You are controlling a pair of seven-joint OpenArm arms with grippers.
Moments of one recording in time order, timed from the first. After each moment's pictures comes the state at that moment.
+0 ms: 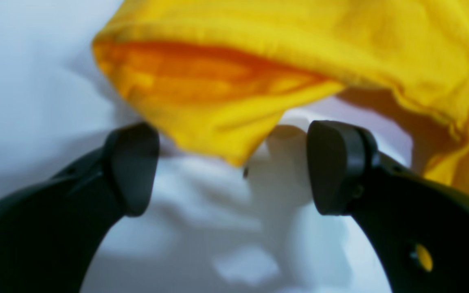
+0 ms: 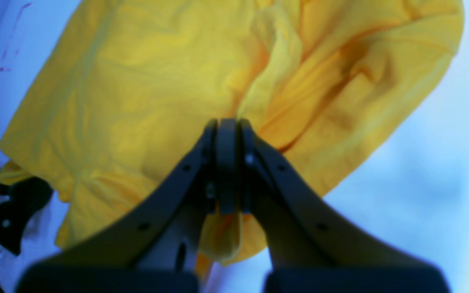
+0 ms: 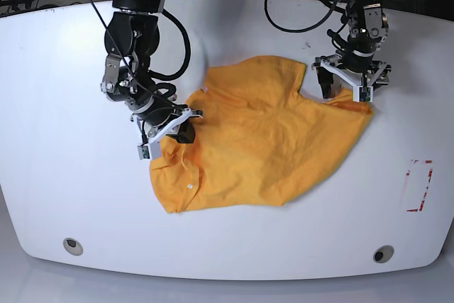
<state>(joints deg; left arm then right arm) 15.7 -4.4 -13.7 90.6 -4.4 -12.5 21.2 3.4 -2.5 11.8 88.9 25.7 22.3 -49.7</state>
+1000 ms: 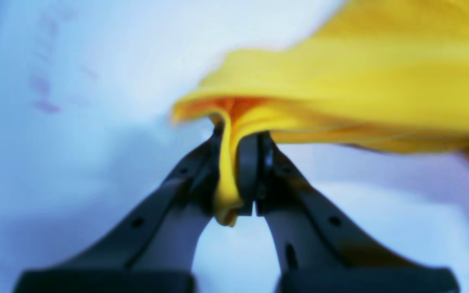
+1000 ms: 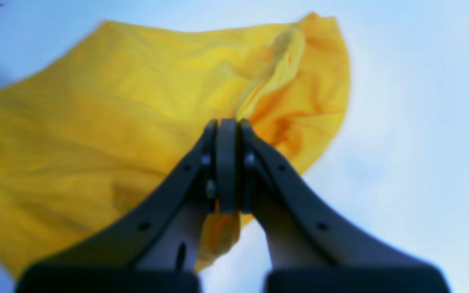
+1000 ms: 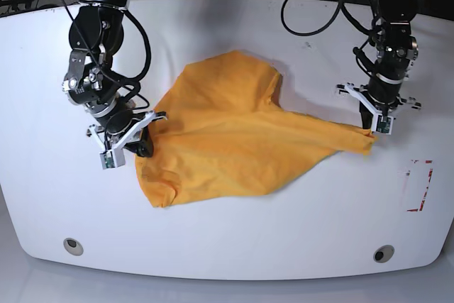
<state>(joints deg) 11.5 -17.6 -10.6 102.3 -4.2 -13.1 27.3 3.0 9.3 12.0 100.8 25.9 22.5 -50.3</state>
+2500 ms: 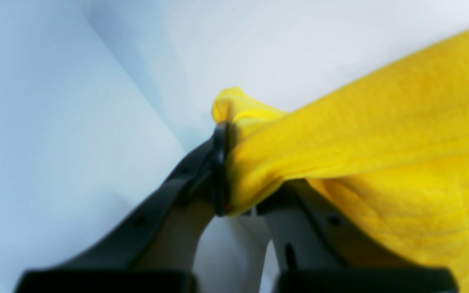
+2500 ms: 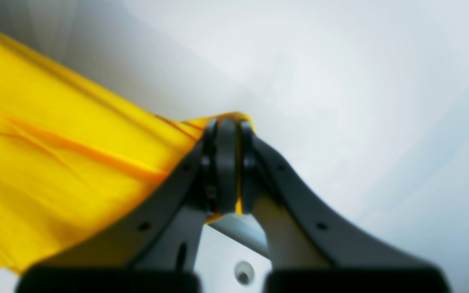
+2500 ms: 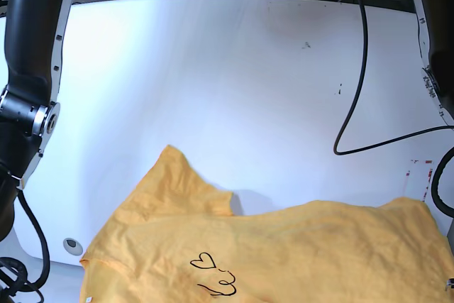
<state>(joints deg) -51.9 -32.2 -8.1 109.0 -5.7 -20.1 54.9 66.8 26.7 2.8 86.9 28.1 34.2 -61.7</state>
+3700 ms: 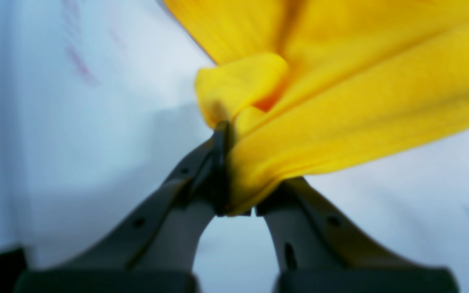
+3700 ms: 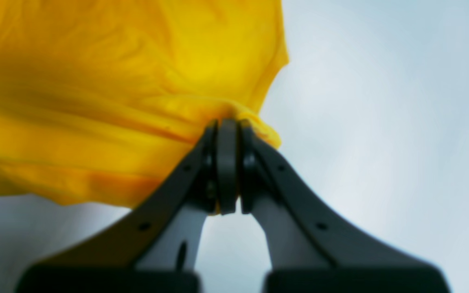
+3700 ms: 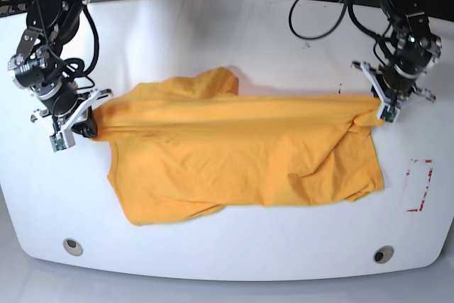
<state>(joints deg) 13.3 -11.8 -23.0 114.7 -4.3 -36.3 55.0 -3.3 16.5 29.0 110.5 30.7 34.0 -64.9</state>
